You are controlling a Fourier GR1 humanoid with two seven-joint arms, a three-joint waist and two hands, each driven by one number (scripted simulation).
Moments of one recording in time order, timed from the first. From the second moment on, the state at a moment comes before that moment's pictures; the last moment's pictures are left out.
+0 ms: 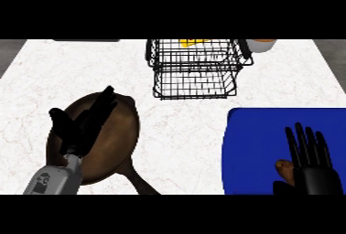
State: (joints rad) left arm -0.16 0.23 -0.17 -1.48 0.25 0.04 0.20; right arm 0.29 -0.20 0.10 -1.74 1.50 -0.46 0.09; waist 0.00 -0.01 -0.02
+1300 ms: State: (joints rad) left arm -0.19 0.17 -0.14 -1.47 0.18 0.02 0.22; right arm 0.03 -0.26 -0.07 -1.35 1.36 -0.50 -0.09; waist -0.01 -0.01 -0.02
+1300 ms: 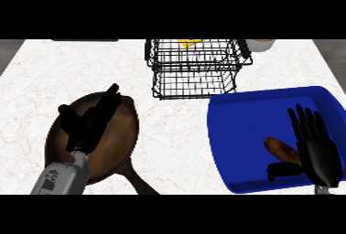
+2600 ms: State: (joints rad) left arm -0.17 0.16 -0.10 -1.46 0.17 0.00 0.21; right arm -0.04 -0.17 -0.15 -1.23 1.28 -0.23 -0.10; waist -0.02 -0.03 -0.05
